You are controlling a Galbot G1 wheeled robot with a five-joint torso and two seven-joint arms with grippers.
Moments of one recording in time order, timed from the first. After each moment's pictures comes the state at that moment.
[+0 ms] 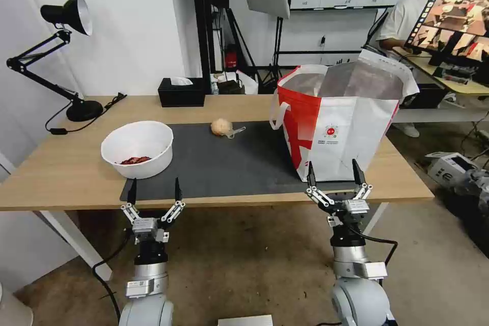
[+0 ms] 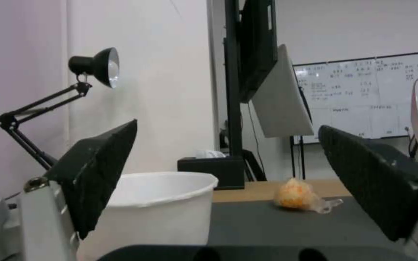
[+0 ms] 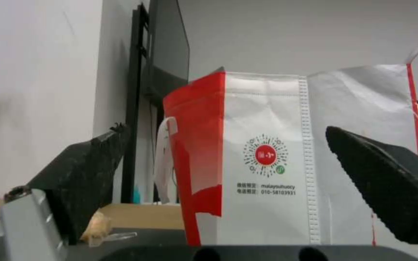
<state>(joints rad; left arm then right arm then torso) 1.55 -1.57 -0.54 -1.94 0.11 -0.59 -0.11 -1.49 1.42 0.43 2.01 0.02 0.50 0.09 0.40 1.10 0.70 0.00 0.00</state>
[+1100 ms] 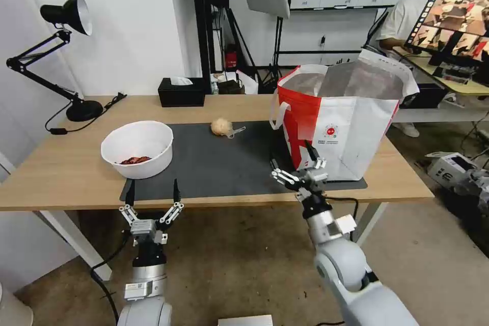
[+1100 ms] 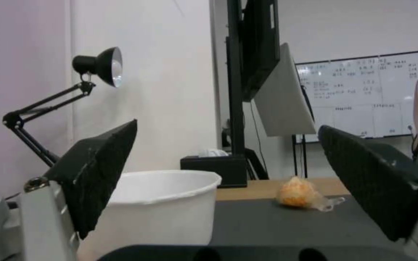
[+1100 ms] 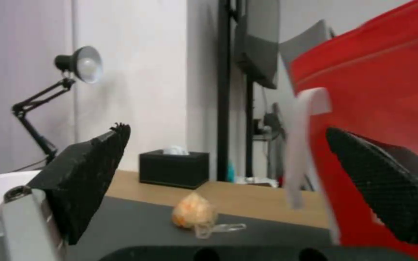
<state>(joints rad) 1.56 -1.57 -0.55 -1.95 0.11 -0.59 -0.11 -1.09 1.19 0.12 1.89 0.32 0.24 0.07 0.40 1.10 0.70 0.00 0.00</state>
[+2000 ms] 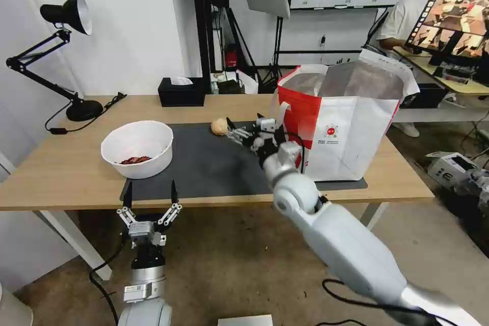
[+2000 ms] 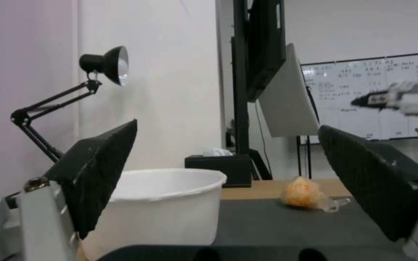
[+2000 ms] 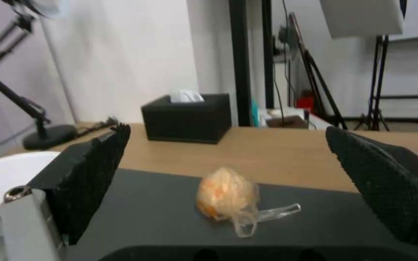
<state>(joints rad) 1.56 -1.59 -0.56 -1.95 0.11 -0.60 -0.11 -0.54 1.23 -0.22 1.61 0.69 -0.11 0.33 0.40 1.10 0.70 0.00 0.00</state>
